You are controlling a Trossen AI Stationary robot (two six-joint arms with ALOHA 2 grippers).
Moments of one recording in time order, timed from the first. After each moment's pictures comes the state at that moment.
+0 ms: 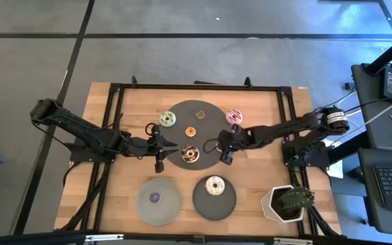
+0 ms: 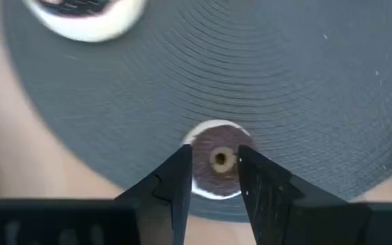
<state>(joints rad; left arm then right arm) -0.30 1.12 0.60 0.10 -0.49 -0.20 0.06 1.57 0.83 -0.31 0.24 0.36</state>
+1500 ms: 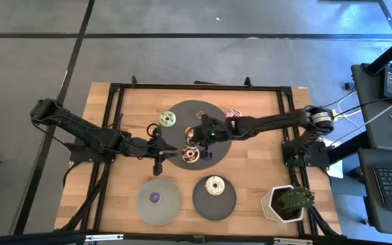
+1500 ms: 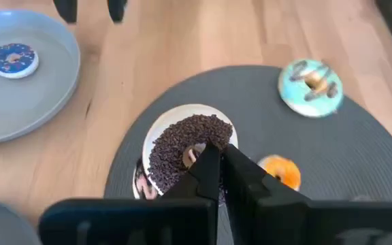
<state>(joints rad) -0.30 1.12 0.60 0.08 -0.39 -0.25 0.02 1.75 1.29 -0.27 0.09 -0.04</state>
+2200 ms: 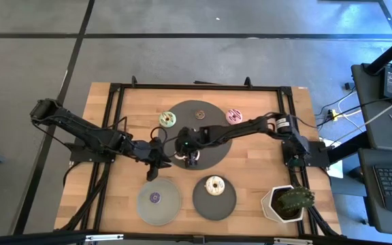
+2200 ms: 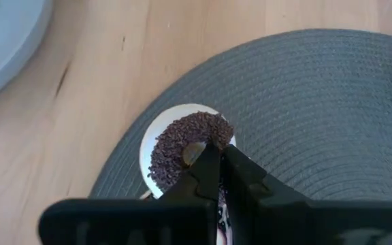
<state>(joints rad) -0.30 1.12 0.60 -0.10 -0.14 -0.53 0.02 2.17 1.56 -0.30 -0.01 -0.11</state>
